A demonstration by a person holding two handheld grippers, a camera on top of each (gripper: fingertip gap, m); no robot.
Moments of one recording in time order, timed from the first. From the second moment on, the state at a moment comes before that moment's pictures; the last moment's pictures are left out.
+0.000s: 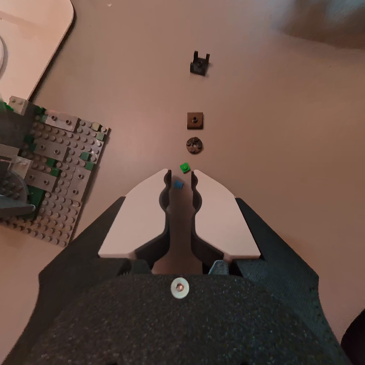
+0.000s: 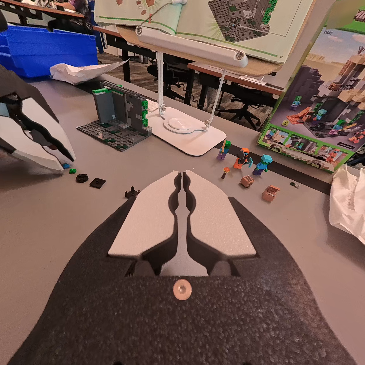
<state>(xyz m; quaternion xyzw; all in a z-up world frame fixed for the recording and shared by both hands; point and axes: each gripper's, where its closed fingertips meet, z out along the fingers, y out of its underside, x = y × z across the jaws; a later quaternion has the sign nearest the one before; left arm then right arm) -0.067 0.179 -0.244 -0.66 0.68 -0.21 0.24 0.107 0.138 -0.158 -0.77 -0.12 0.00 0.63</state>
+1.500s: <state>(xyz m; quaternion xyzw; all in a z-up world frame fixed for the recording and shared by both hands) -0.071 0.179 -0.202 -0.64 0.66 -0.21 0.34 0.099 0.139 -0.164 -0.77 -0.15 0.01 0.63</state>
